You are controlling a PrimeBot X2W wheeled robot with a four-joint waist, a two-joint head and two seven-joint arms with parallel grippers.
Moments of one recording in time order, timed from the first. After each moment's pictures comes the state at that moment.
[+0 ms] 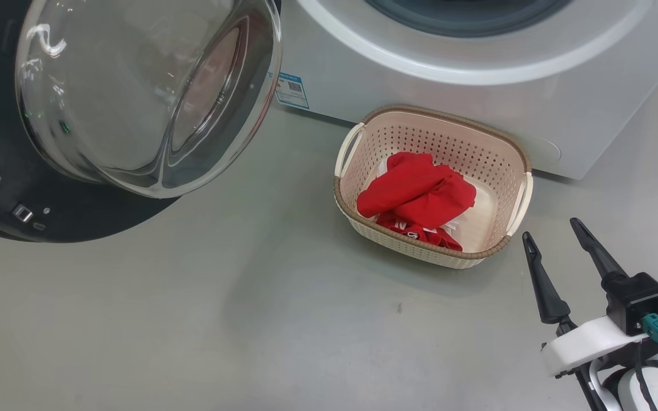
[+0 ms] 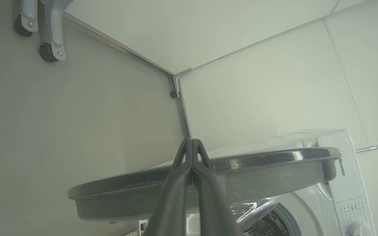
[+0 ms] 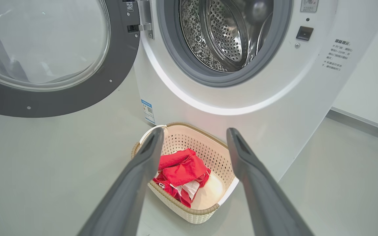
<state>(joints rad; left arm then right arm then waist) -0.35 0.42 0.26 0.35 -1.78 0.02 0.23 0.05 -0.22 0.17 -0.09 0.17 0.01 -0.07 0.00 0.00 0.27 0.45</state>
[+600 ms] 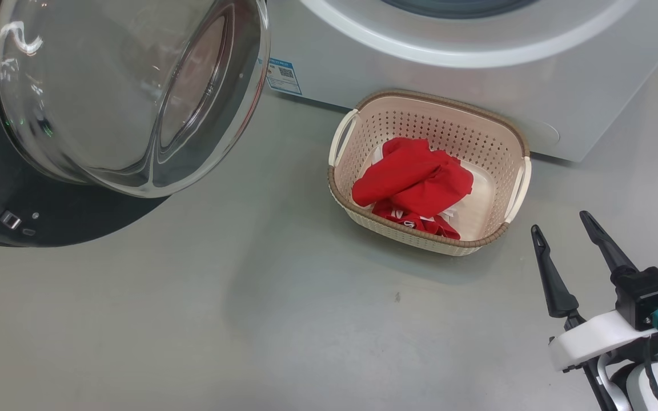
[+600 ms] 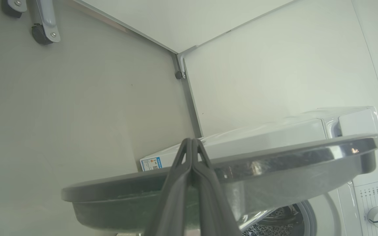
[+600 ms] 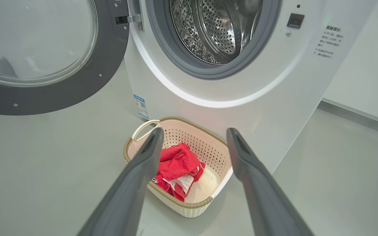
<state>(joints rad) -0.43 0.44 0.20 0.45 -1.77 -0.03 0.30 0.04 -0.23 0.15 -0.11 0.17 0.01 -0.07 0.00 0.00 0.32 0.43</state>
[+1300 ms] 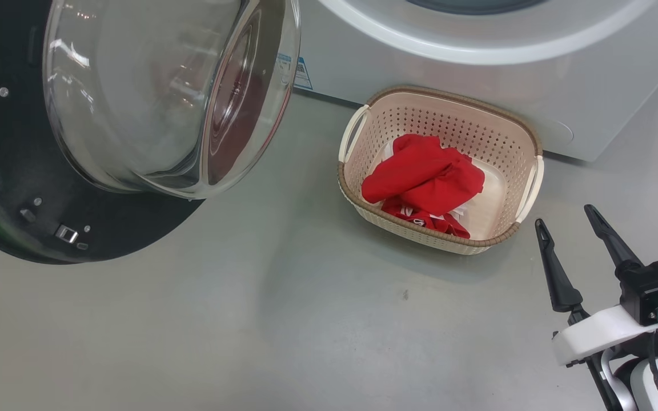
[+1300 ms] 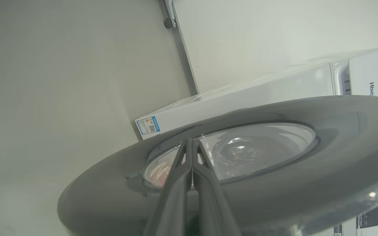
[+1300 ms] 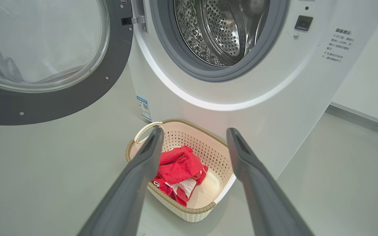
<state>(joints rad) -0.43 0.42 0.12 0.45 -1.78 -0.10 0.48 0.03 -0.24 0.14 -0.12 0.17 0.01 -0.06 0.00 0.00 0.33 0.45</state>
